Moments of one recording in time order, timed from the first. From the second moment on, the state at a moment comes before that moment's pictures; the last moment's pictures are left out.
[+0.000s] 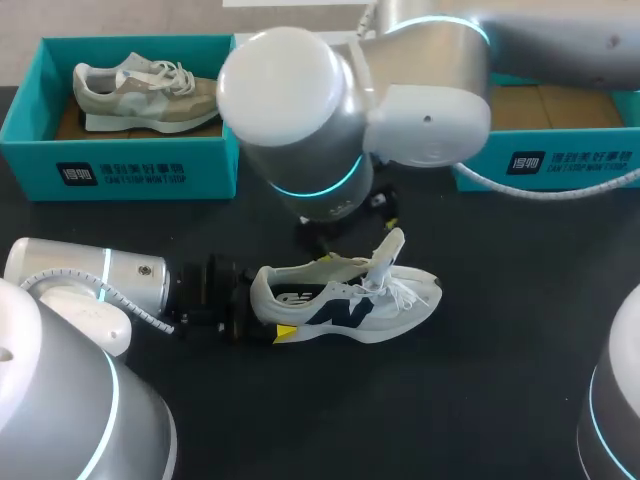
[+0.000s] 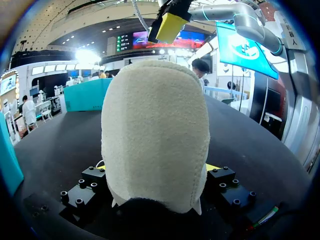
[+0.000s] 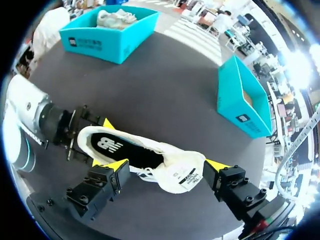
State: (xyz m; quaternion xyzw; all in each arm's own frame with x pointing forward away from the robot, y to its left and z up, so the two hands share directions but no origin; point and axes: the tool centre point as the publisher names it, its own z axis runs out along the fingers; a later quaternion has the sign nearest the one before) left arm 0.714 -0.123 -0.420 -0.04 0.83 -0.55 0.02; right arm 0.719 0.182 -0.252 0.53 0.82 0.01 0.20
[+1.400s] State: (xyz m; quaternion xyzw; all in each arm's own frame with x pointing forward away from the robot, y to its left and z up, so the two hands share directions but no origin) left arm 0.714 -0.123 -0.420 -0.04 0.83 -0.55 0.02; right arm 0.723 0.231 -0.321 0.16 0.97 -0.07 0.15
